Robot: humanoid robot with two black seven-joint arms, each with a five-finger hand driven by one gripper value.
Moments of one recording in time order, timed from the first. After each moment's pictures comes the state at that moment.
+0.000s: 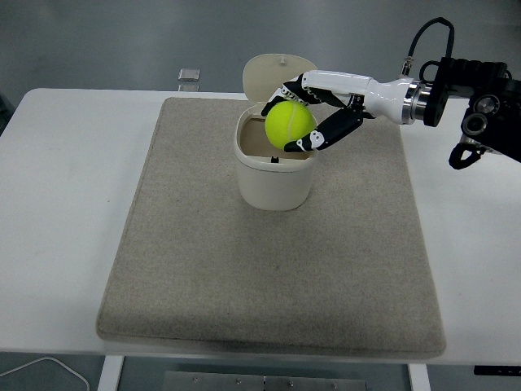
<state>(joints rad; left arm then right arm) 0.03 0.00 -0.04 -0.14 0.00 -0.13 -0.07 1.28 -0.46 0.17 1.15 -0.89 0.28 0.25</state>
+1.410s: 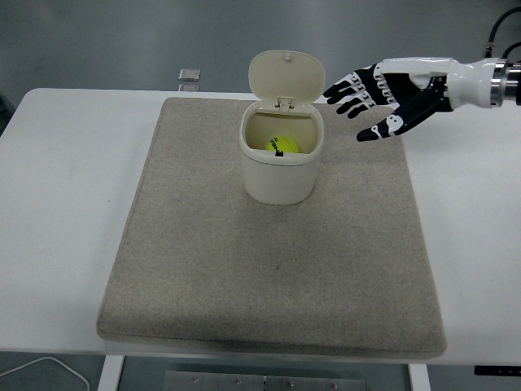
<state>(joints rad) 0.03 0.00 -0.04 -0.14 0.00 -0.13 -0.07 1.32 -0.70 0.18 1.13 -0.63 0.60 0.14</state>
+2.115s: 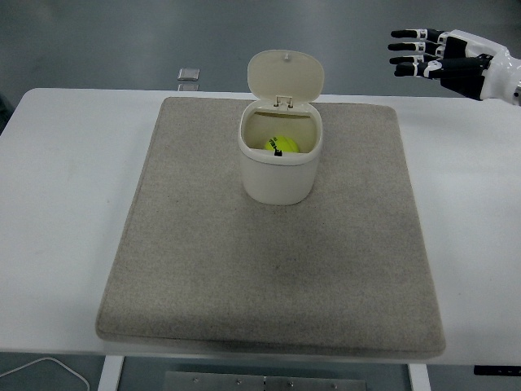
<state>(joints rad) 0.03 0.00 -0.04 -0.14 0.00 -0.13 -0.07 1.19 -0.56 0.19 0.77 -0.13 0.42 0.10</state>
